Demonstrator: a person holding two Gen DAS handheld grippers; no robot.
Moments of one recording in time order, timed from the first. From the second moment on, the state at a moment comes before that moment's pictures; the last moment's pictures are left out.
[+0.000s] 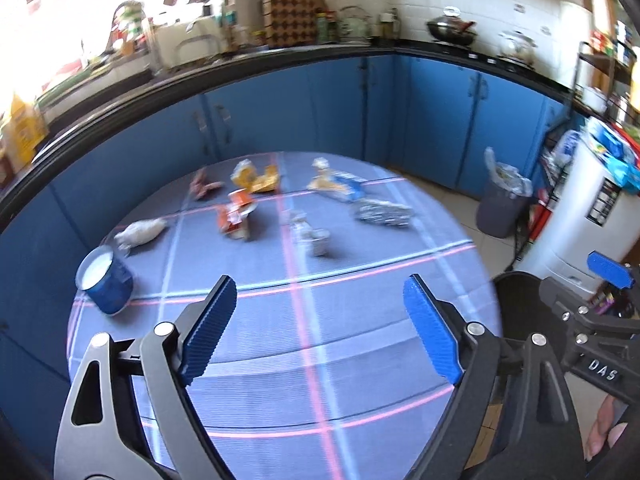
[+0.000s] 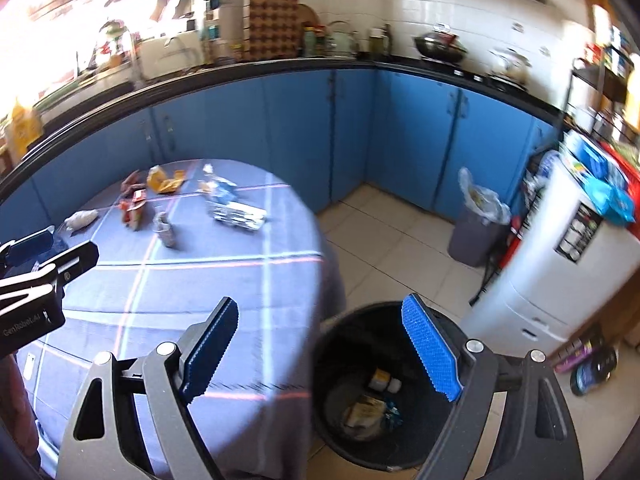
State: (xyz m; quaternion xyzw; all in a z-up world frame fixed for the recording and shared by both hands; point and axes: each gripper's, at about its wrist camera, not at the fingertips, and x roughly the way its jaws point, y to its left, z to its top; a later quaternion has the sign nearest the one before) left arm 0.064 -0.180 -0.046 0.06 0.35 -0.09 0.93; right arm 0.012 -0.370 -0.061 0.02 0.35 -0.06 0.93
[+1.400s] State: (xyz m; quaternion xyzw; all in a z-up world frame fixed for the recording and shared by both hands) left arm 0.199 0.063 -0.139 -0.07 0.44 0.07 0.89; right arm 0.209 -0.195 -0.136 -0.04 0.47 0.07 0.88
